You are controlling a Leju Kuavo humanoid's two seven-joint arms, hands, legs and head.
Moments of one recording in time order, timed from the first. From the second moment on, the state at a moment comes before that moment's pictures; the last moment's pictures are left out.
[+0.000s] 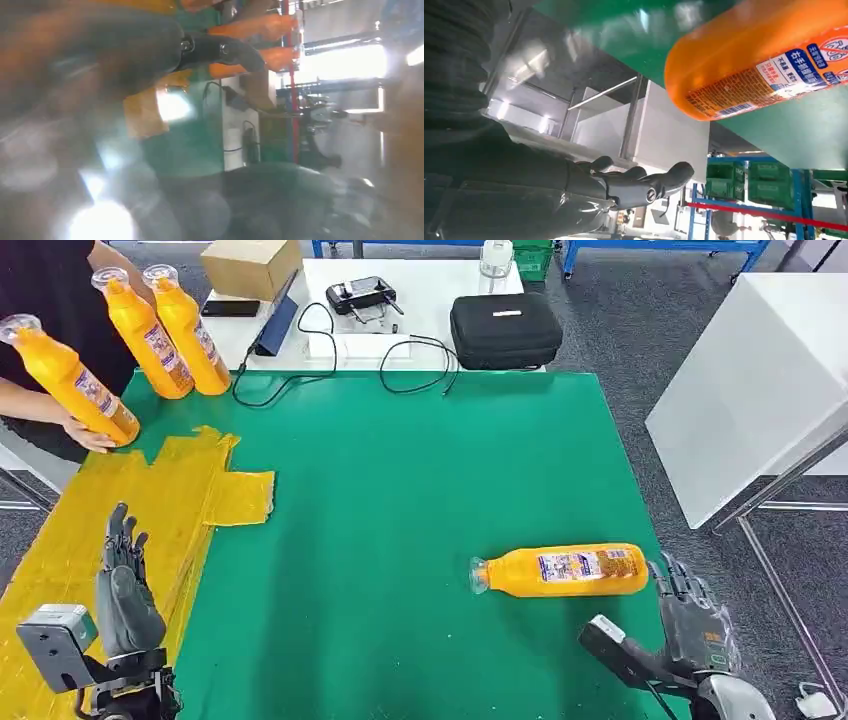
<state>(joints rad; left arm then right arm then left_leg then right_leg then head) 0.19 -0.17 0.12 -1.80 -0.04 0.09 -0.39 0.31 -0.29 -0.06 -1.73 1.15 -0.06 0.13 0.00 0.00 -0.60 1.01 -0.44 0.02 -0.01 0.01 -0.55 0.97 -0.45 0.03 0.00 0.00</state>
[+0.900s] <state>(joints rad) 0.18 -0.16 0.12 -1.80 0.00 0.08 -0.38 0.17 -0.33 0.03 -1.61 1.16 -0.03 0.13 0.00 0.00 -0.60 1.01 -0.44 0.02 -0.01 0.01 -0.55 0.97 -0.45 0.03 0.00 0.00</state>
